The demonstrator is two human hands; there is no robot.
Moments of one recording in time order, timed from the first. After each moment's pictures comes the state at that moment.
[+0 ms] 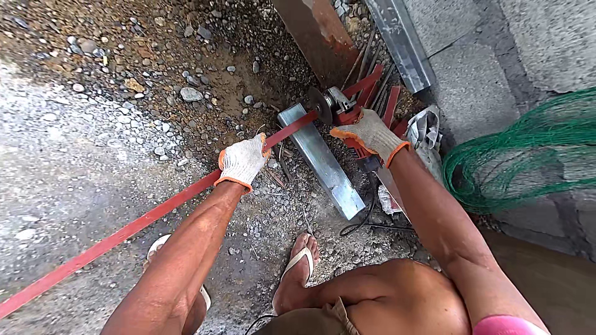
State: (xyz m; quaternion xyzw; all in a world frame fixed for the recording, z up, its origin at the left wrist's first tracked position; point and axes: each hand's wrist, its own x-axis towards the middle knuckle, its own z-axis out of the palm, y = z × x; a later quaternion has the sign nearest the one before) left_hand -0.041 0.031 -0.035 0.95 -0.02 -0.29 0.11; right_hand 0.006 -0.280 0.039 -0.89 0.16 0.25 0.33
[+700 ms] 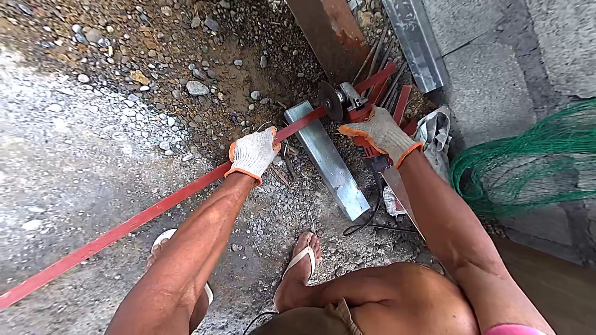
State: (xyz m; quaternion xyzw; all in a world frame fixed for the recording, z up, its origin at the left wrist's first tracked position) left_hand -0.029 0.023 -0.035 0.94 -0.01 -0.30 0.13; right_hand 0.010 -0.281 0.036 -0.89 0.17 0.25 0.35
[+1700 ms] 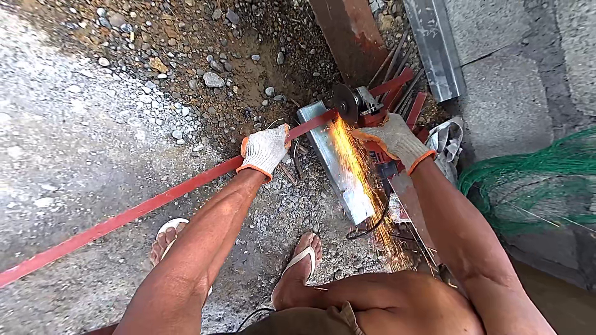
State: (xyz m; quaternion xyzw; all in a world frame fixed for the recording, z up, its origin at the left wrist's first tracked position) left_hand -0.030 0.021 -0.039 0.95 -0.02 -0.30 0.13; right_hand 0.009 -0.292 0.023 -0.90 0.14 0.24 0.32
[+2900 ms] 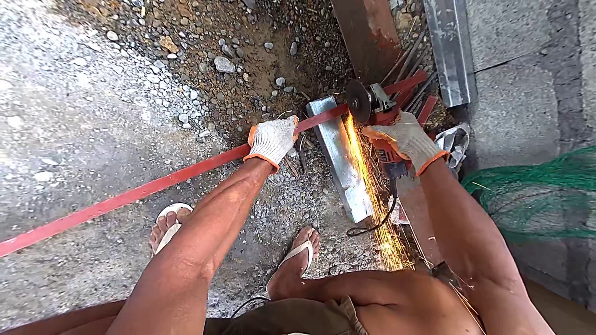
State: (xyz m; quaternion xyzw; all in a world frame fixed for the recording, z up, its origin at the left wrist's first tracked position) left_hand -0.027 0.021 -0.030 0.94 -0.01 -0.31 0.14; right_hand 0.015 -0.288 0.031 -0.91 0.15 0.25 0.30
